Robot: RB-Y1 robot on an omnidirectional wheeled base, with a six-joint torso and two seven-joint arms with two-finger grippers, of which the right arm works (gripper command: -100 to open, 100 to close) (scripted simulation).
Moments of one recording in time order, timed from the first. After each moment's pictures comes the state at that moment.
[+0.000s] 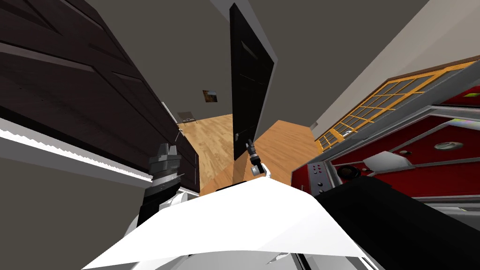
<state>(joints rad) 0.16 -0.09 0.04 -1.49 0.09 -0.63 -0.18</state>
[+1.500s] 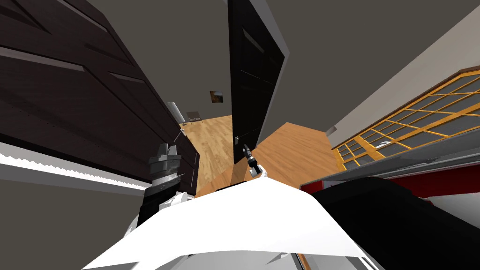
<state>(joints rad) 0.02 -0.10 0.05 -1.10 0.18 -0.73 -0.23</state>
